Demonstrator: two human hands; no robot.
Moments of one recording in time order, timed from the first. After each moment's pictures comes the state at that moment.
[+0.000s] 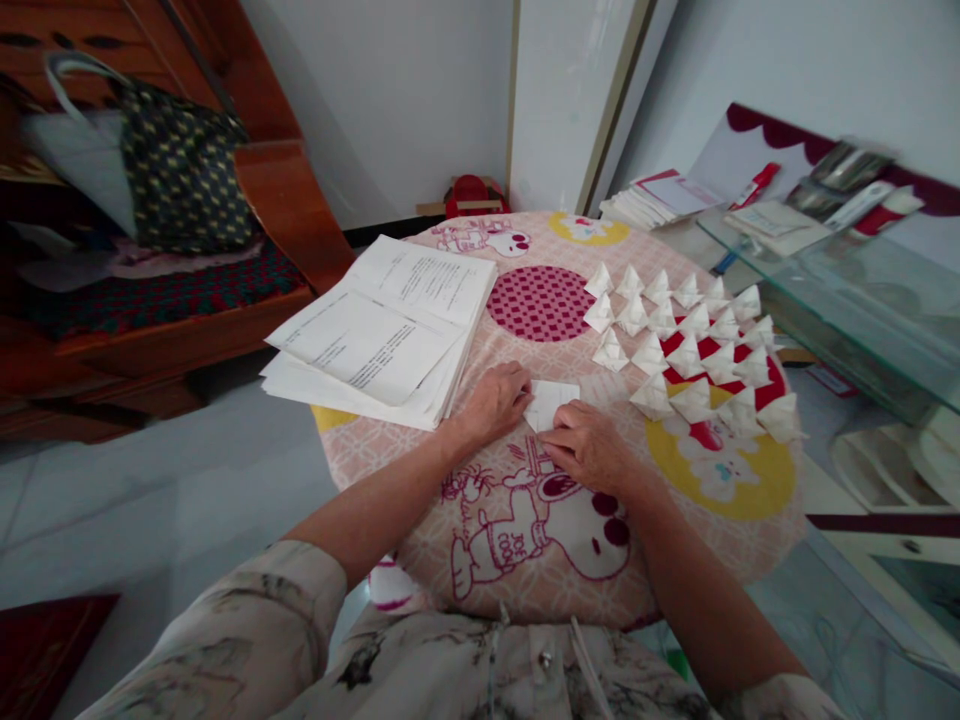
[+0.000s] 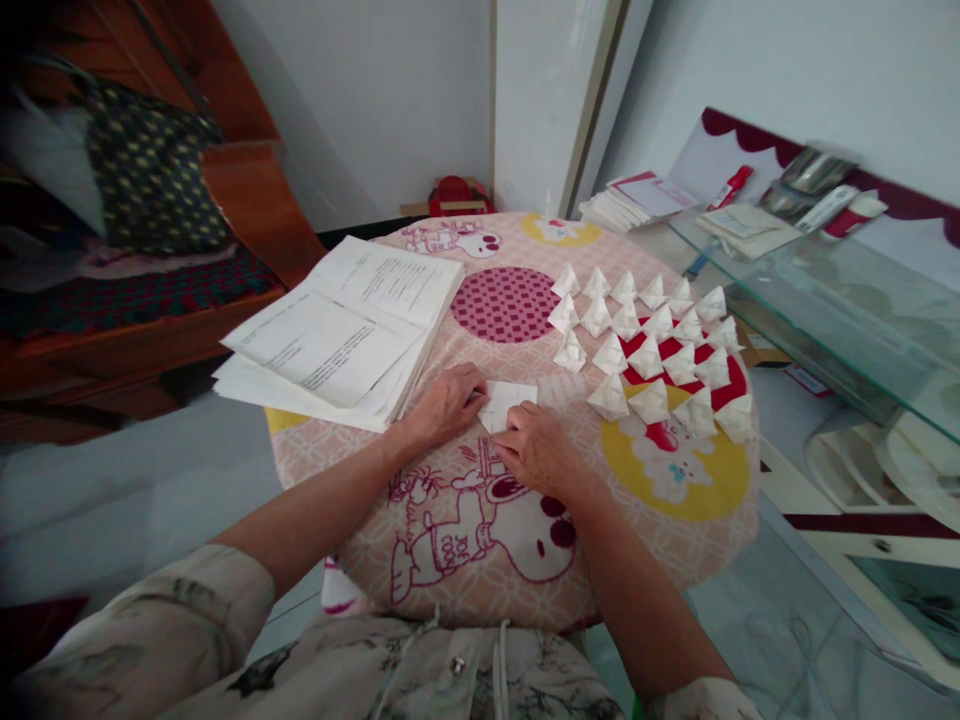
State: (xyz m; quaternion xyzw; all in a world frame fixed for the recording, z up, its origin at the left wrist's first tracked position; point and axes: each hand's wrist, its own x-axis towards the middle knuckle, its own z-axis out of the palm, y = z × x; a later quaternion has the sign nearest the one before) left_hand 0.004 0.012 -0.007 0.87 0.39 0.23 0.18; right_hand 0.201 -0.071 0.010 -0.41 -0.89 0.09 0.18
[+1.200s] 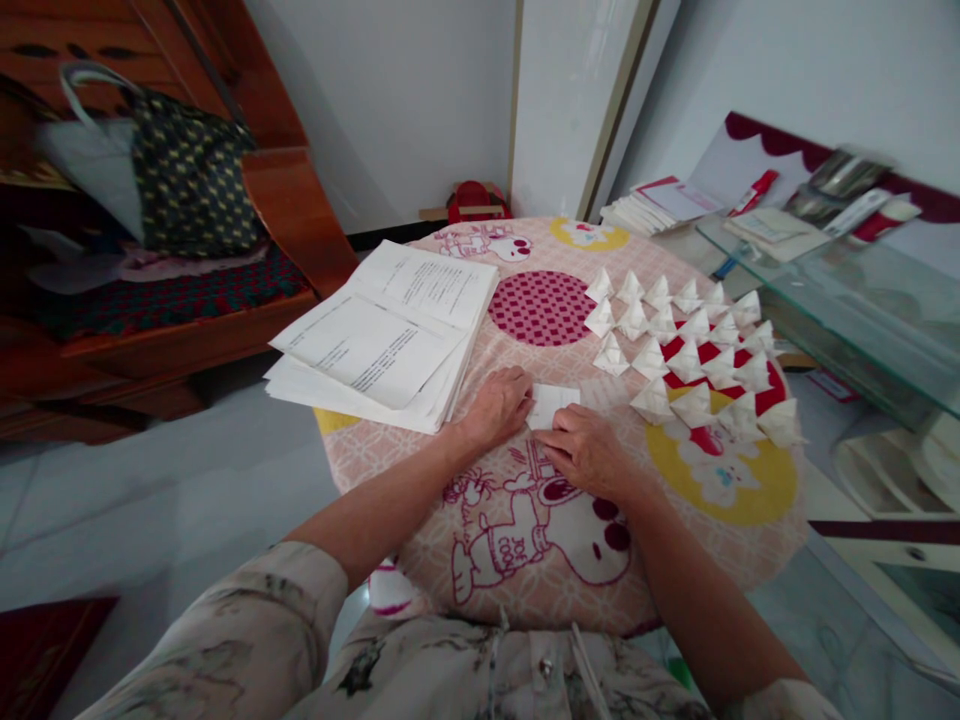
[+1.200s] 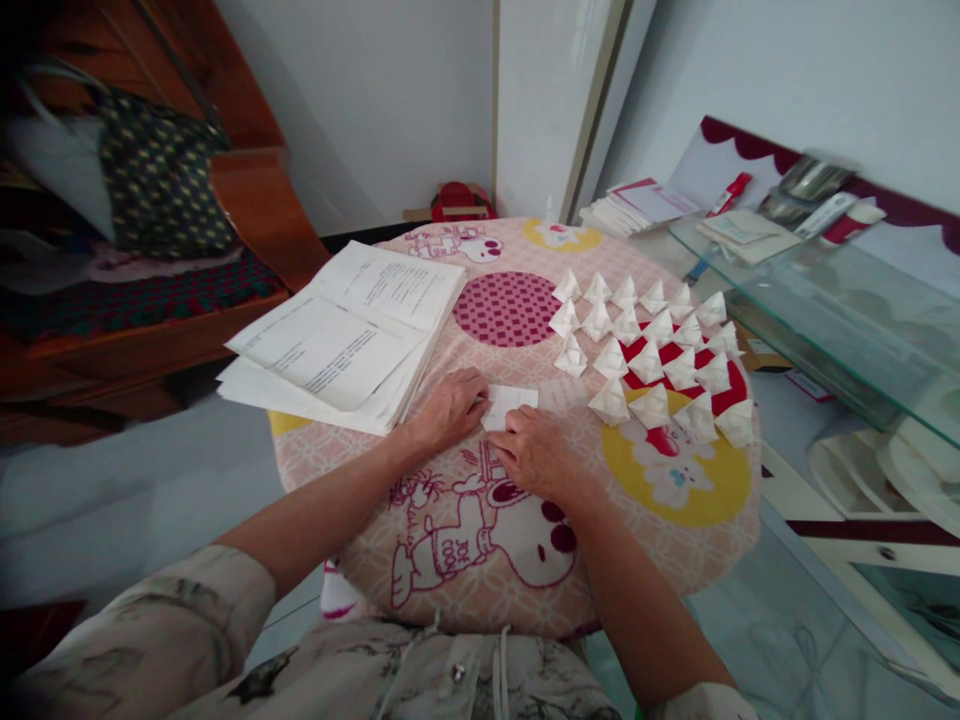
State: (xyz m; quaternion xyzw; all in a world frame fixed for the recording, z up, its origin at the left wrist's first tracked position) left_hand 0.008 0.007 -0.006 0.88 0.41 0.19 0.13; right_hand 0.196 -0.071 0.013 -0.43 -0.89 0.06 0.12
